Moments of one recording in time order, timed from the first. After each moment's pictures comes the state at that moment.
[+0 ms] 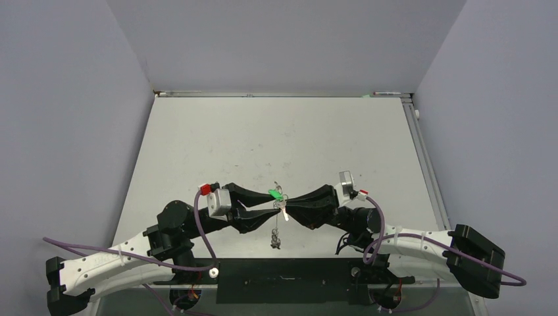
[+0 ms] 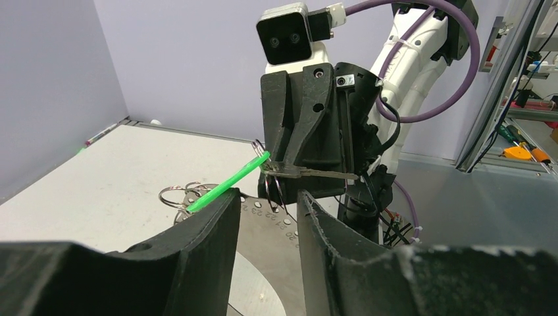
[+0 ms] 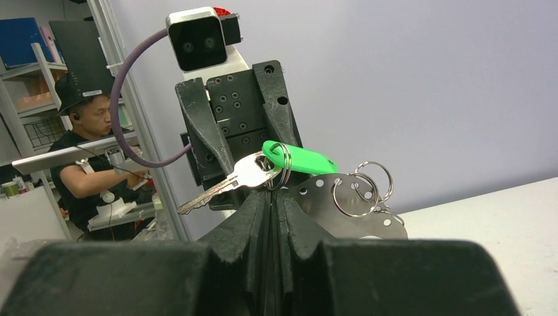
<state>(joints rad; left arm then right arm) -1.17 0.59 0.55 0.32 0.14 -0.09 1.06 1.04 0.28 1.42 -0.29 0.53</state>
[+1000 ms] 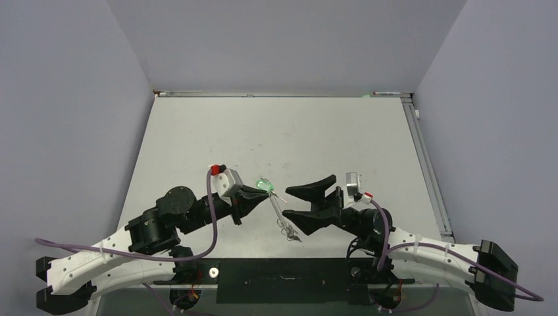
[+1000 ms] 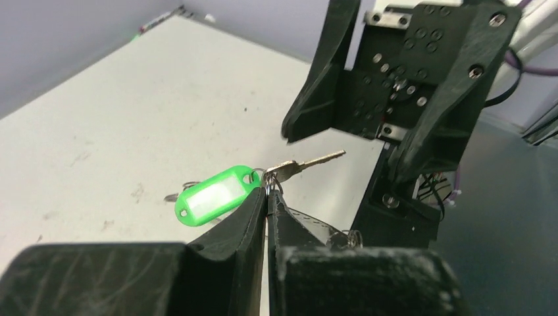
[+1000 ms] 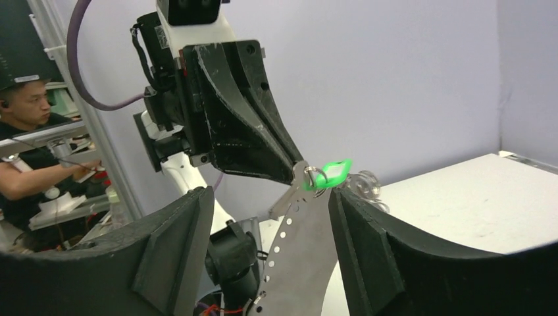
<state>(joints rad) -1.17 0.64 0.81 -0.17 -0.07 -0.12 1.08 0.86 0.30 1.12 -0.21 0.42</state>
